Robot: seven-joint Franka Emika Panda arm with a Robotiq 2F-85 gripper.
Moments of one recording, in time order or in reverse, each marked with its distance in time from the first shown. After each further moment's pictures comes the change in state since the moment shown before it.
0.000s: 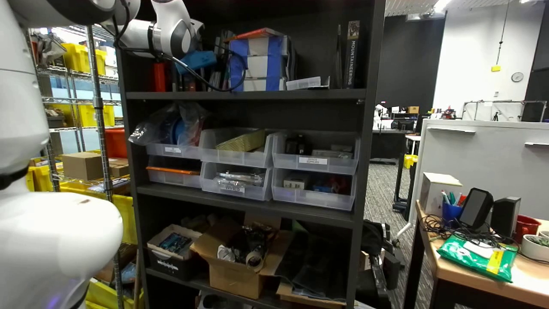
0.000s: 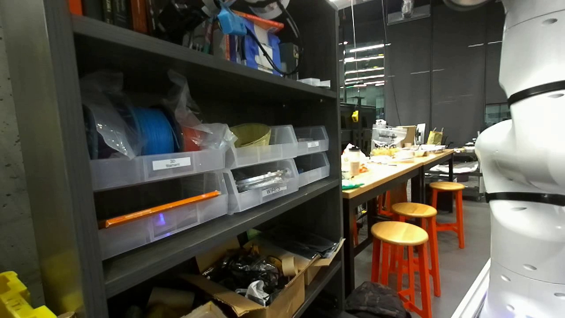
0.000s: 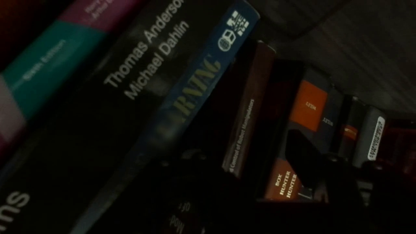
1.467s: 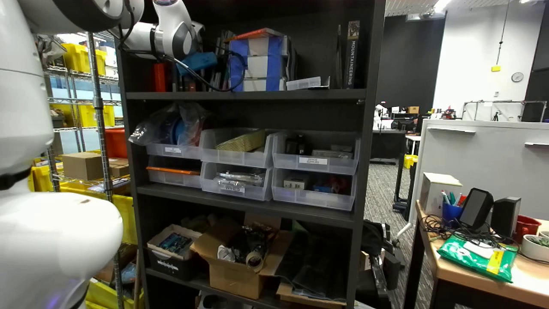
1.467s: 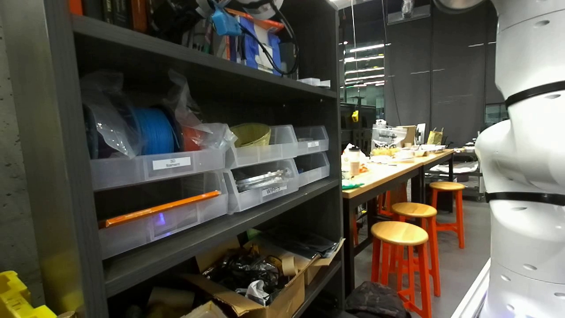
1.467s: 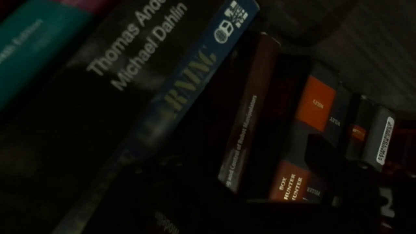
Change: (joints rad) arm 0.003 0.047 0.002 0.054 0.000 -0.007 -0.013
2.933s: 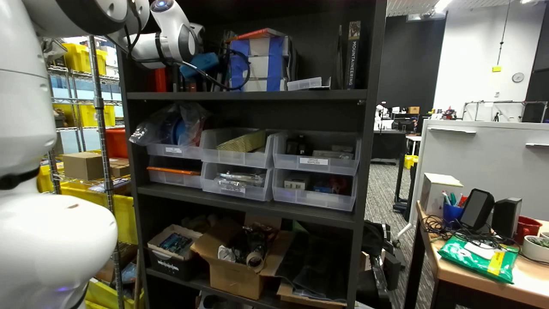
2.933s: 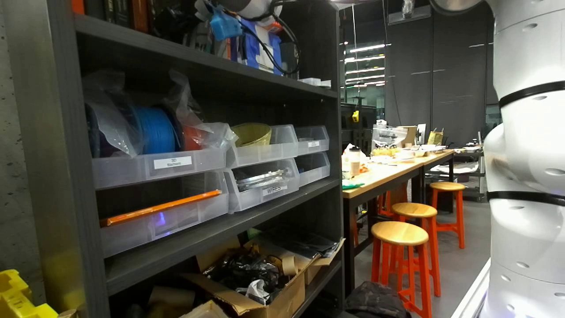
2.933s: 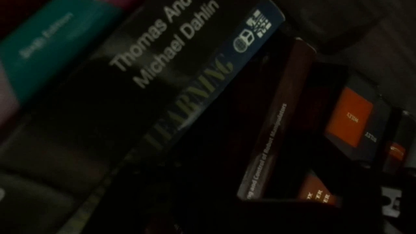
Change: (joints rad) arm -0.152 0.020 0.128 -0.001 -0.238 0.063 0.178
